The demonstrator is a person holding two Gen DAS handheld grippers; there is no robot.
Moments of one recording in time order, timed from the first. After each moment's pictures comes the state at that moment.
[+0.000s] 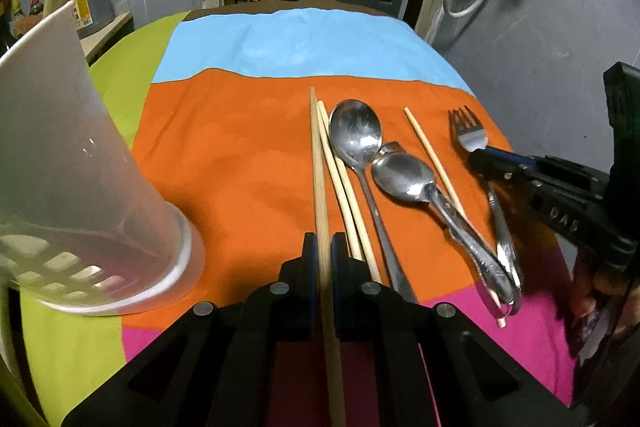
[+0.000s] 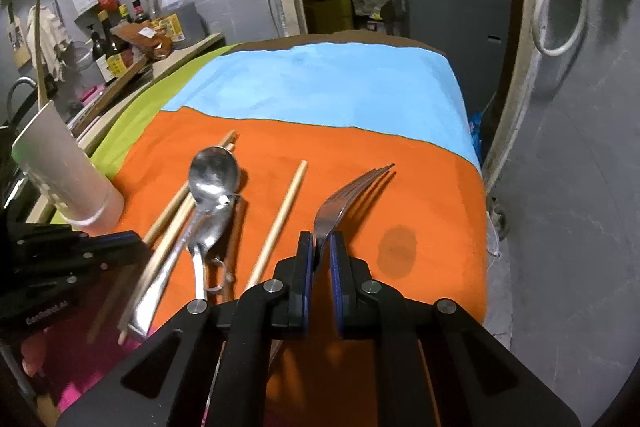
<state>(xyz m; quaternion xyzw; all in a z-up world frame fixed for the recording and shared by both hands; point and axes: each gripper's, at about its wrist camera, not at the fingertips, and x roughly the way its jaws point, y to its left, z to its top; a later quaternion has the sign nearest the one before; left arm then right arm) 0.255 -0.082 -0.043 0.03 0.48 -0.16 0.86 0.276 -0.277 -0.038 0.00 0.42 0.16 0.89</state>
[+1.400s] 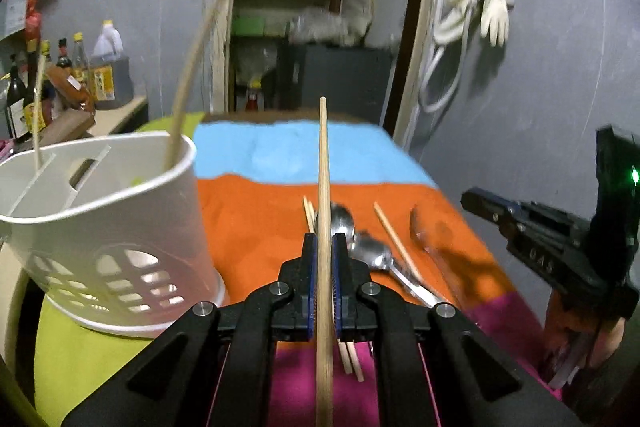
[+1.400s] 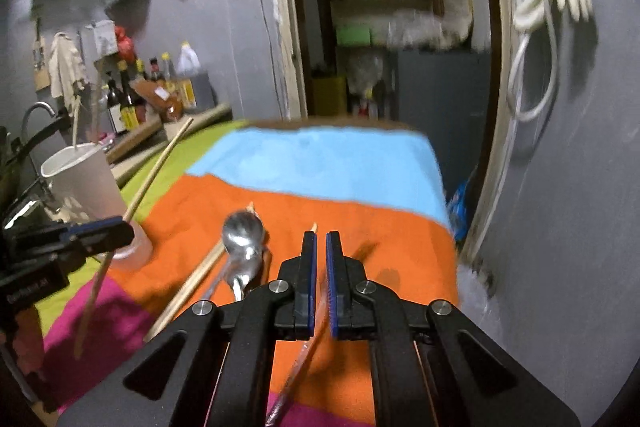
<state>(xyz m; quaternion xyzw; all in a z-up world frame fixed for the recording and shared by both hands) 0.195 -0.062 0.008 -0.02 0.28 -0.19 0.94 0.219 -0.270 0.003 -0.01 0.26 0.14 0.96</state>
